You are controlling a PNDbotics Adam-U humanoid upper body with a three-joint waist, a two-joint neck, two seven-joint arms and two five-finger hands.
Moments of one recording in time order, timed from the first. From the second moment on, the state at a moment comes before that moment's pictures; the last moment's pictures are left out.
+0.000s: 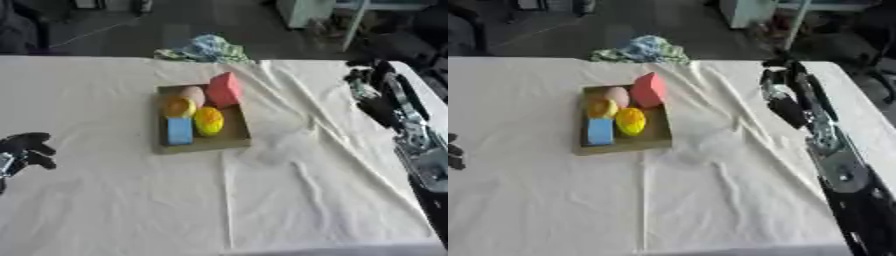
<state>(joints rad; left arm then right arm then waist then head) 0.00 0.39 -0.02 -1.85 0.02 -0.04 -0.23 -0.22 -0.34 -0.07 -1.50 0.15 -0.28 -0.07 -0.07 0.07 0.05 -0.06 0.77</state>
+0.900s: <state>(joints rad) 0.06 0.30 -0.02 -1.83 0.03 -0.06 -0.19 -0.06 -0.19 -0.09 -1.60 0.10 -0.25 -0.12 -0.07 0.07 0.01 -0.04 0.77</state>
